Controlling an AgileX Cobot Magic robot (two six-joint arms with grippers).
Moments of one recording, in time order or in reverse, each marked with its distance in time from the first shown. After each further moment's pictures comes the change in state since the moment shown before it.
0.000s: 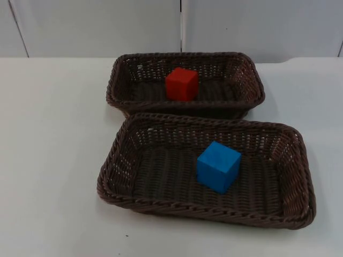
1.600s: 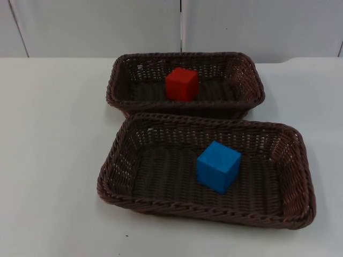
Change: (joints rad) right arm 0.000 0.000 0.000 0.000 0.000 -0.010; left arm 0.205 0.000 0.003 0.008 0.002 0.000
